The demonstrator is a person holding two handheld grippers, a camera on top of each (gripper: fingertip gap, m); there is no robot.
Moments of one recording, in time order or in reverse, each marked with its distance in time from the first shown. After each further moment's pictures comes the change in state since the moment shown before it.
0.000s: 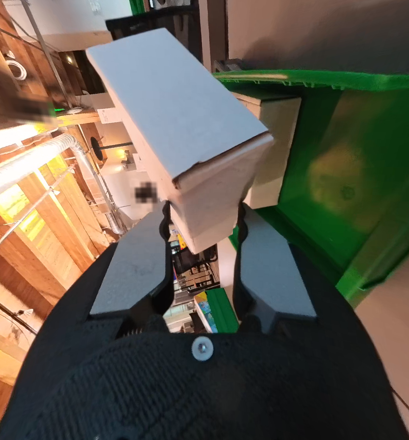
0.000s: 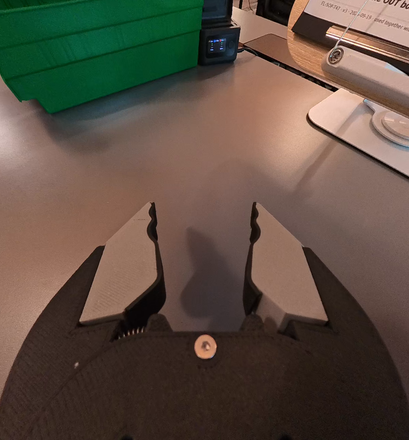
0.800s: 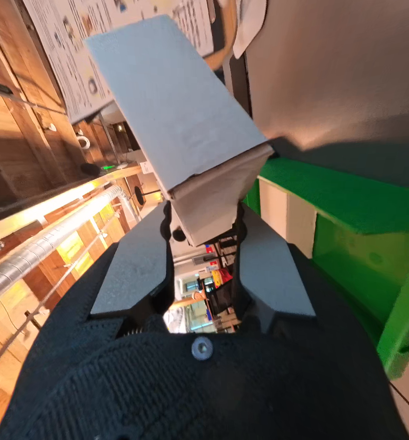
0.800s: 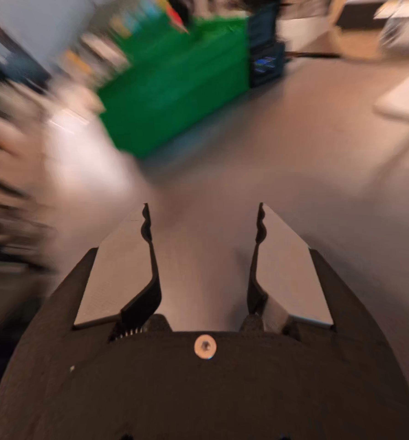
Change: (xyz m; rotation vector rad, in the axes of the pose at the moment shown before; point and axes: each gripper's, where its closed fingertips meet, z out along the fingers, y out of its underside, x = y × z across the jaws) left arm -0.037 -0.099 -0.027 0.182 -0.112 0.135; right arm -0.022 -0.019 -0.009 0.084 -0.300 0.235
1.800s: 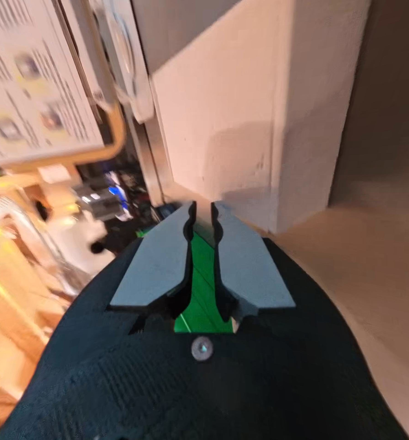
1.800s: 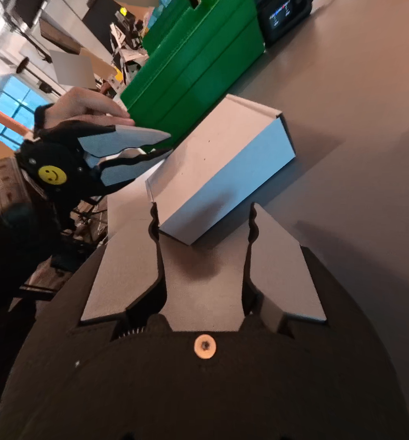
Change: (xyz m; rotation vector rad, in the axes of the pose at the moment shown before) left arm 0.104 -0.130 0.029 0.003 0.363 -0.132; right arm 0.000 0.007 -0.015 -0.076 -0.182 0.264
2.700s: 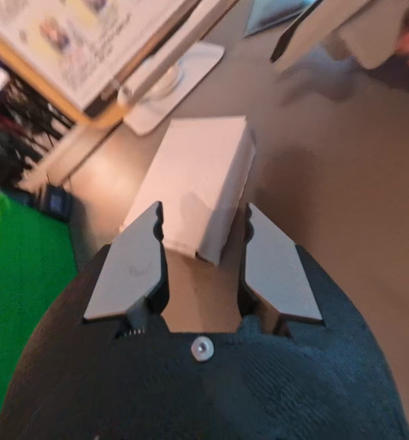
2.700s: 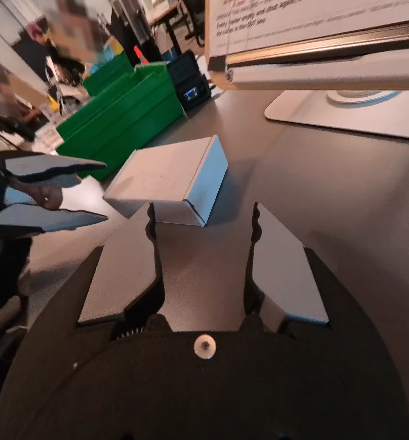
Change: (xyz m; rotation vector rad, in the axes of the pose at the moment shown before) left arm -0.016 -0.079 -0.008 0.237 0.121 -1.012; right arm 0.068 -0.039 -0.075 0.179 0.263 -0.126
